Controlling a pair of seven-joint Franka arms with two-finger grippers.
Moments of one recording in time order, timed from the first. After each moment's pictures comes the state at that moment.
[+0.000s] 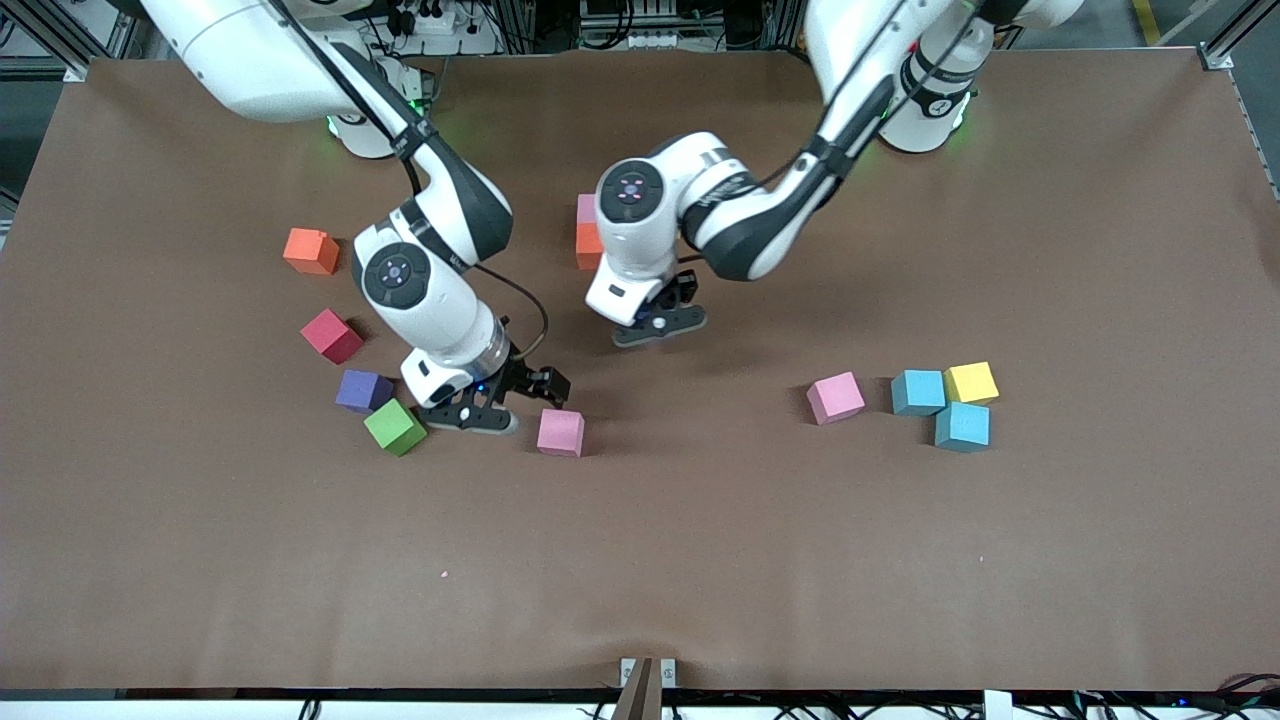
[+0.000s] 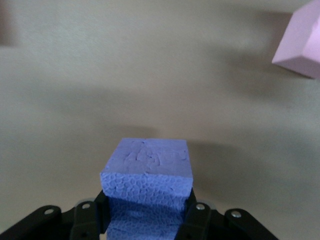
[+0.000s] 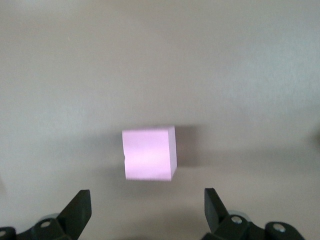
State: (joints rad) left arm -0.68 0.67 -0.26 -1.48 0.19 2.05 -1.21; right arm 0.11 0.55 0.43 -1.71 -0.14 2.41 0.71
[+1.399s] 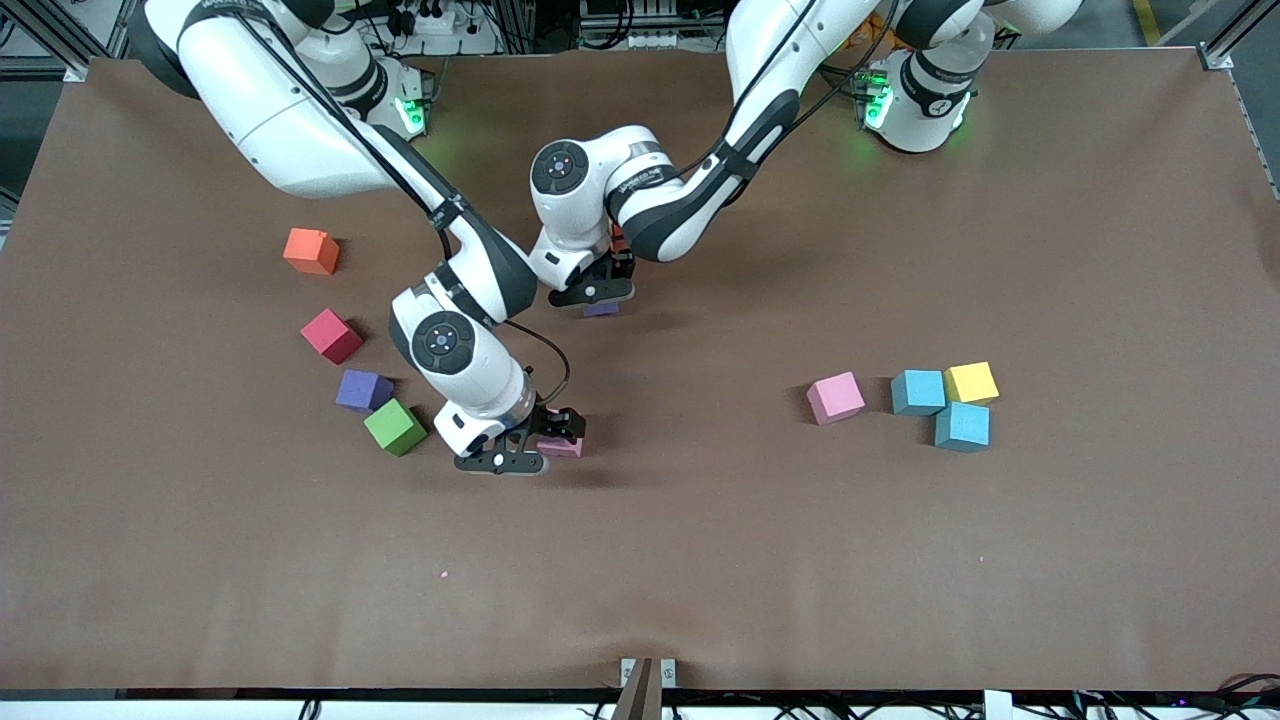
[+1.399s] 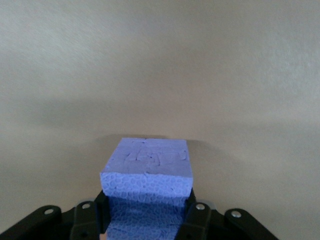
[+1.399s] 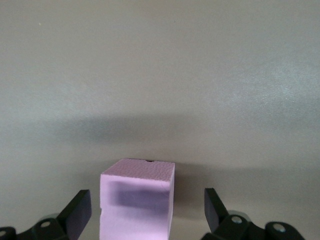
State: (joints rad) left arm -0.84 0.81 -0.25 -1.41 0.17 2.16 -1.26; right arm 0.20 0.78 0.36 -1.53 -0.26 2.39 0.68
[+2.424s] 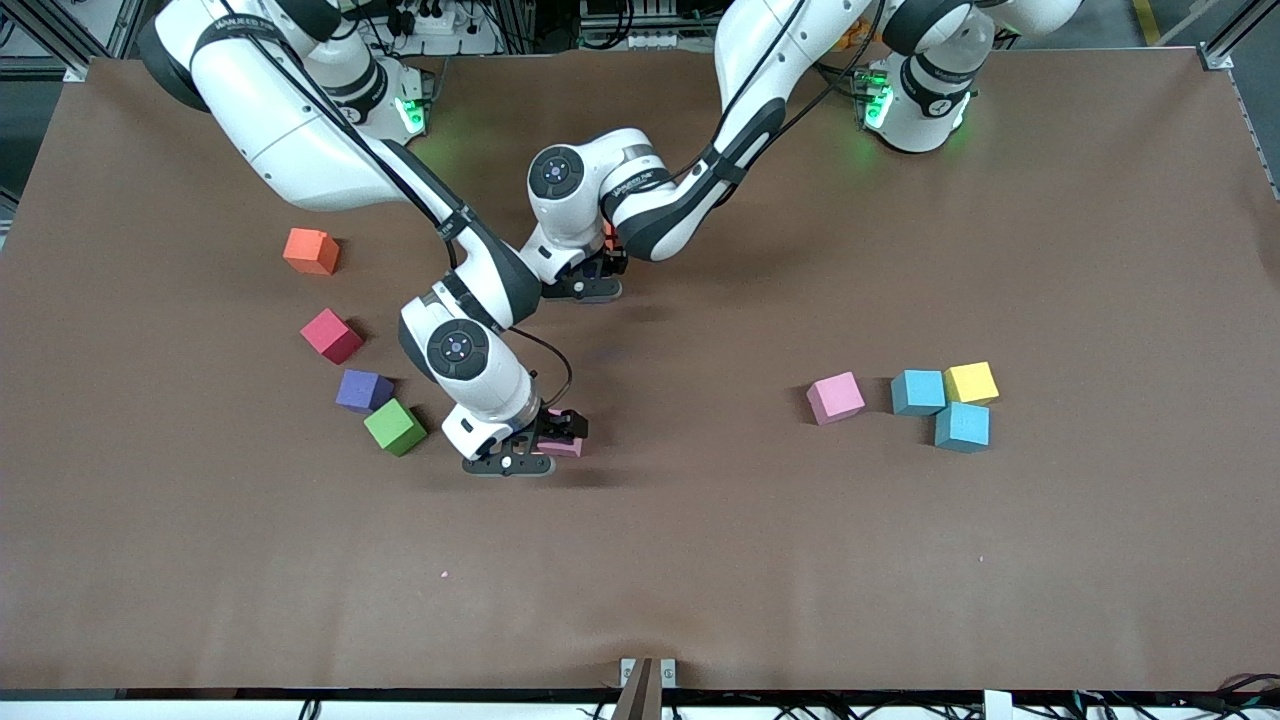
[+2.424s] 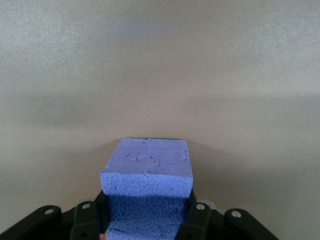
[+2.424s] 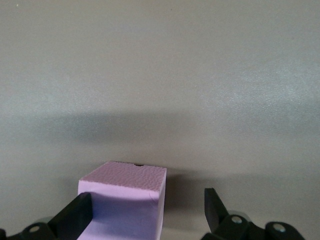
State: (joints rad) left arm -0.86 0.84 -0.25 -1.41 0.10 2.17 -1.12; right arm 0.21 0.81 0.36 -1.52 -0.30 2.40 0.68
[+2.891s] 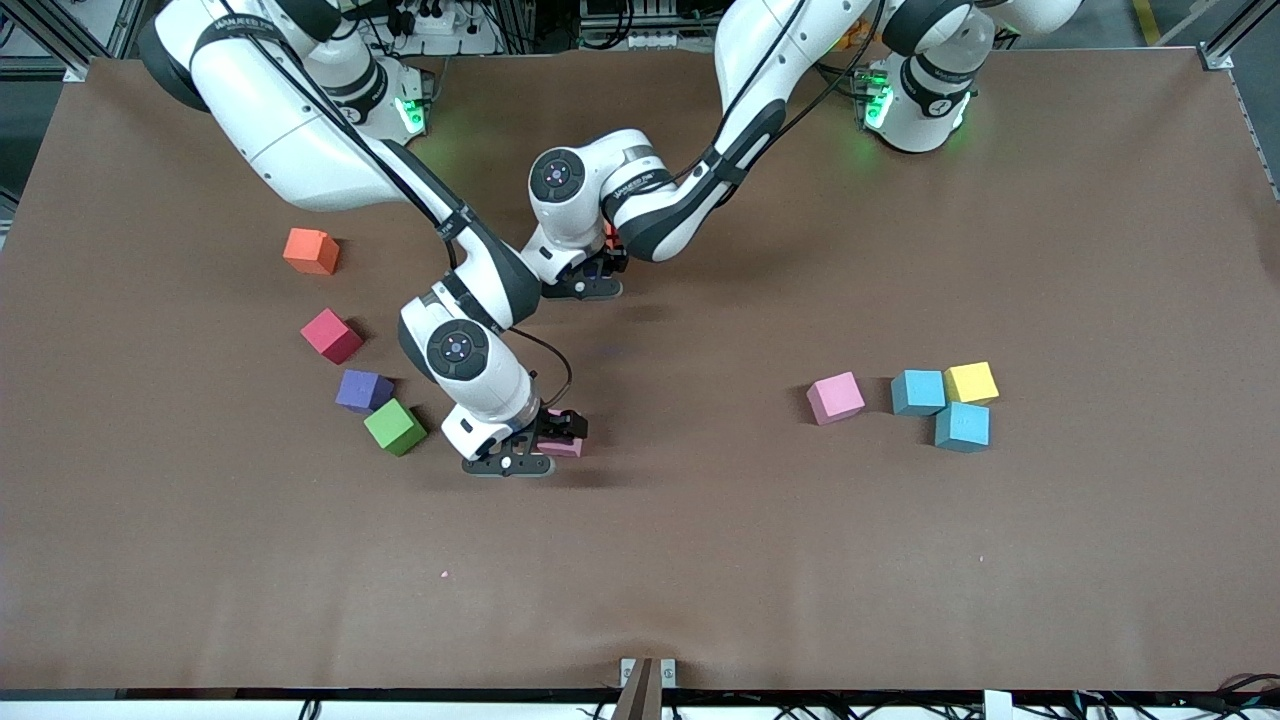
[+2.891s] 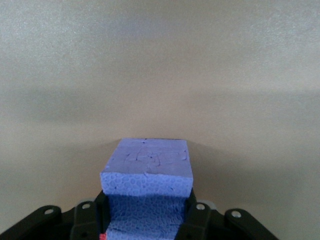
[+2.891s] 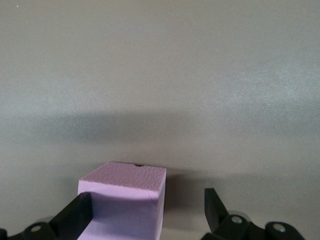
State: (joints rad) left arm -0.86 0.84 -0.25 -1.41 0.09 2.15 -1.12; right arm 0.21 0.81 0.36 -1.51 -0.30 2.40 0.68
